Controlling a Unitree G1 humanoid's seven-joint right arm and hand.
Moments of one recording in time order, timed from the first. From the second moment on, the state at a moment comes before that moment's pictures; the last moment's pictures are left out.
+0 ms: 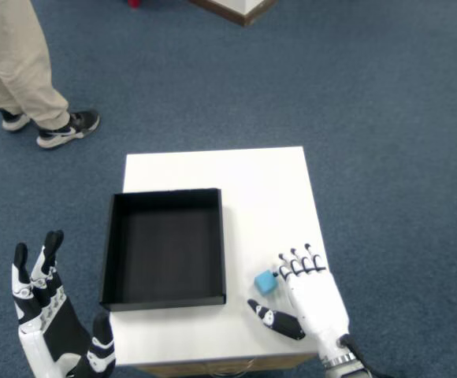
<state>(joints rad) -0.28 -0.12 0.32 1.35 -1.31 -0.27 -1.15</state>
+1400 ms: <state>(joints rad) -0.32 -0.12 0.31 1.38 -1.30 -0.26 -1.08</state>
